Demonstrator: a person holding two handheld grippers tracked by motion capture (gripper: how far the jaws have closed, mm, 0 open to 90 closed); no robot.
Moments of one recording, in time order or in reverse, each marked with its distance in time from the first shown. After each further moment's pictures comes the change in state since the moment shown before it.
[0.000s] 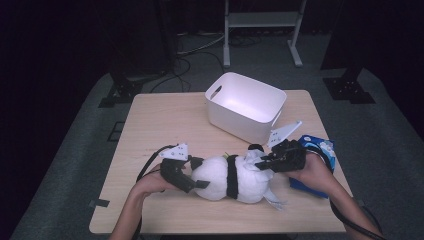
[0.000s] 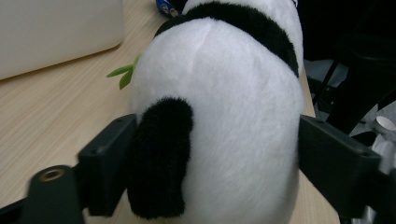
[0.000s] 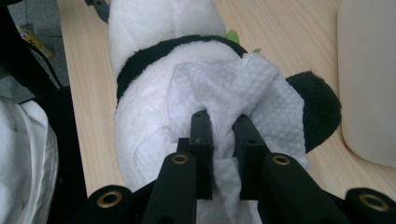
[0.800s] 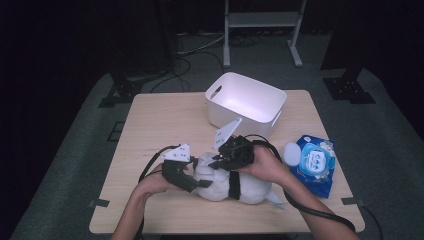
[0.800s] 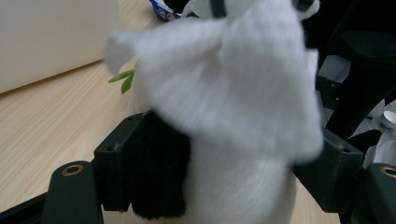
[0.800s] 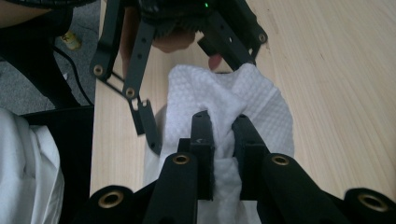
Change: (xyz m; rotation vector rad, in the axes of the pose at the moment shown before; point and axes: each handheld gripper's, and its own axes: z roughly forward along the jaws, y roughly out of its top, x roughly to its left) left arm -0.008 0.008 0.002 0.006 0.009 0.044; right arm 0.042 0.100 0.066 -0.001 0.099 -0.206
